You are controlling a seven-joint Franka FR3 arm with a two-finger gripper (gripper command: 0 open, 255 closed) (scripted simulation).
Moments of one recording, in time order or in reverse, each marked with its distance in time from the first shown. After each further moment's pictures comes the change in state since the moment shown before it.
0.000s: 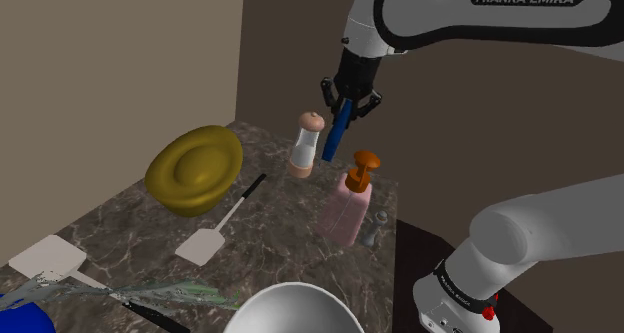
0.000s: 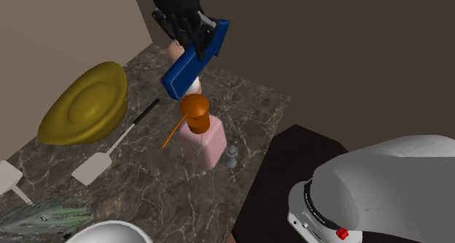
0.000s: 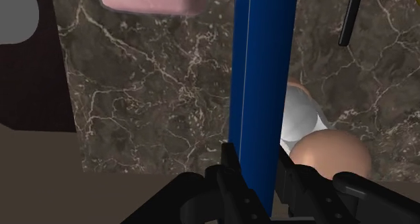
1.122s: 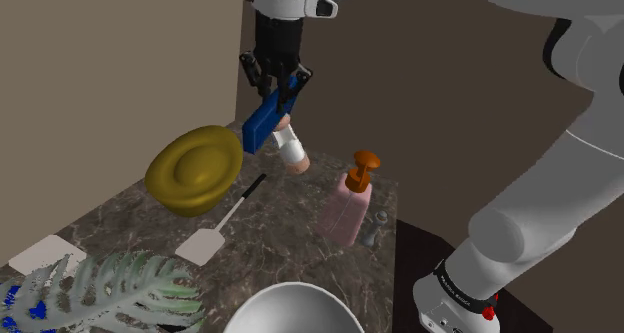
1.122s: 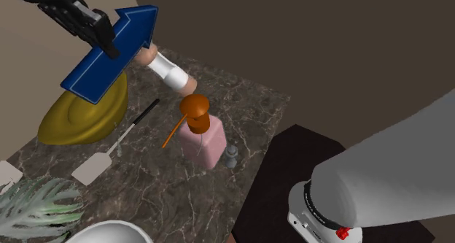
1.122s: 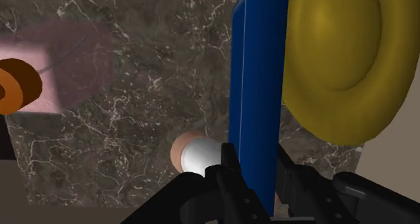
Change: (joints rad) arm -0.030 0.548 0.392 0.533 -0.304 -0.140 0.466
